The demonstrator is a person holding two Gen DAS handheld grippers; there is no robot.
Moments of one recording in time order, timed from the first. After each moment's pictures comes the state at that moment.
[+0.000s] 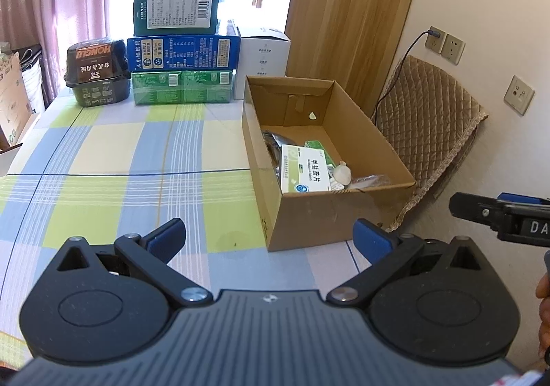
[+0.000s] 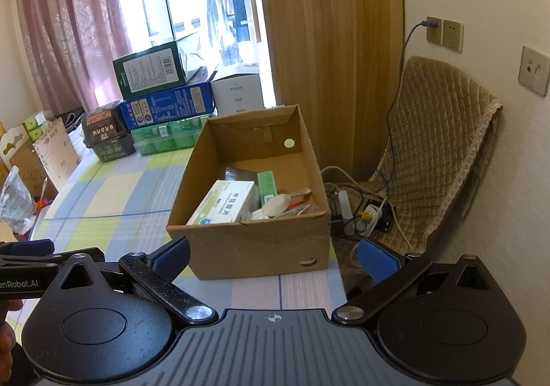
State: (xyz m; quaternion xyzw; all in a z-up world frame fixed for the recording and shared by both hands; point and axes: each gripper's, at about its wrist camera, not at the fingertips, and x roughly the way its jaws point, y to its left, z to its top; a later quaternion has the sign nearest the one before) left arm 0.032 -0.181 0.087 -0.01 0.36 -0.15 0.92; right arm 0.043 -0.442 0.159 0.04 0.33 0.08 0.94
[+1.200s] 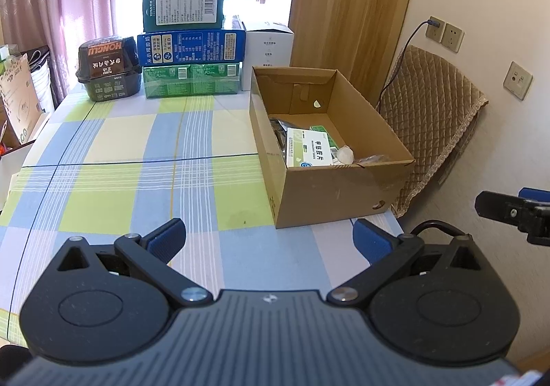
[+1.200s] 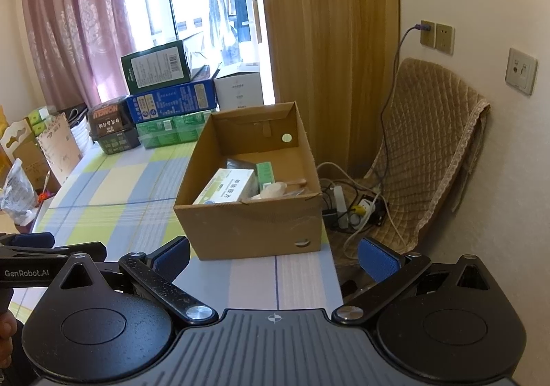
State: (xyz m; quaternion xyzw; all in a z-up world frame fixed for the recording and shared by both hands) left arm -0.002 -0.176 0.088 0.00 0.36 -0.14 0.92; right arm 0.001 -0.444 0.165 0.03 0.33 0.08 0.94
